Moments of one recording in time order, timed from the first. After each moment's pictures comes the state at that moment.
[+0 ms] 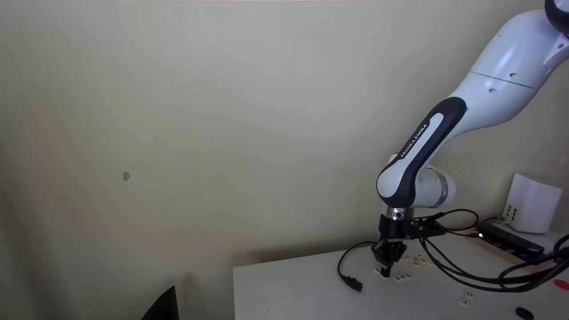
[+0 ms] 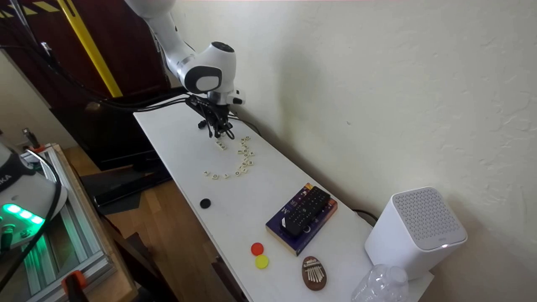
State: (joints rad) arm -0.16 0.82 0.18 -2.01 0.09 2.69 -0.21
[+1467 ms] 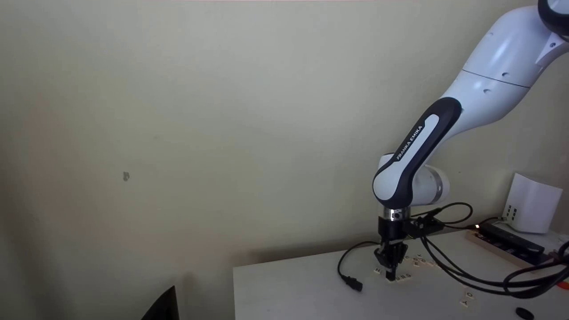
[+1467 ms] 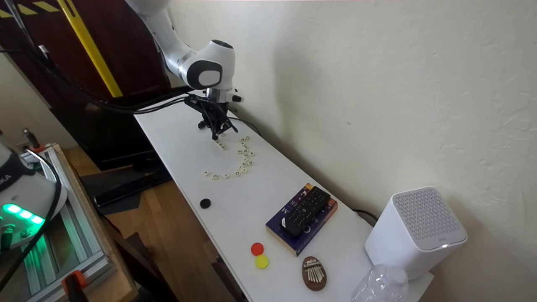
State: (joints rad) arm -0.07 0.81 0.11 -1.98 0.03 2.58 -0.21
